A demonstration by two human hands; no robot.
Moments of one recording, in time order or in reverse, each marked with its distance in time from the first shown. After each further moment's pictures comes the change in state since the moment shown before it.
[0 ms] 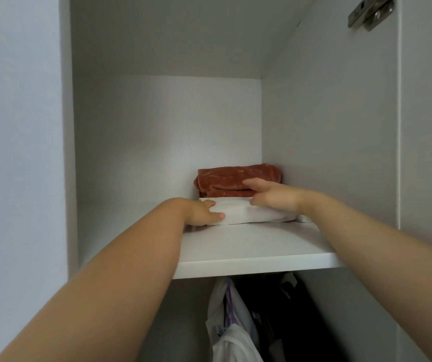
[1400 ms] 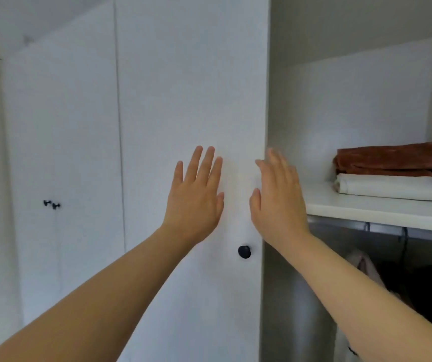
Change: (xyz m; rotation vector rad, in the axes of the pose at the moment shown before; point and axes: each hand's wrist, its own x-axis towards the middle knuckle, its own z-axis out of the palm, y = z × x) left_hand -0.316 -0.104 0.055 0.699 0.897 -0.441; right_hand -0.141 -0.222 0.179 0.016 0.776 -0.676
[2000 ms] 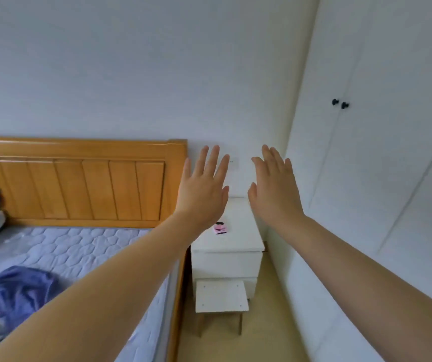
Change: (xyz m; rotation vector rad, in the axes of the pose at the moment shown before) left_hand -0.423 -0.257 -0.144 0.569 -0.543 -0.683; right_hand -0.196 -0.446 0.053 0.697 -0.512 -0.612
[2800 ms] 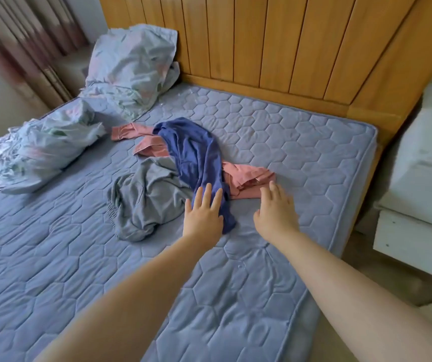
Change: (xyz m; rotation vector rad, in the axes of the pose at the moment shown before) left_hand -0.476 -0.291 0.387 0.080 -0.732 -0.716; right_hand -0.208 -0.411 0.503 0.341 -0.722 -0.331
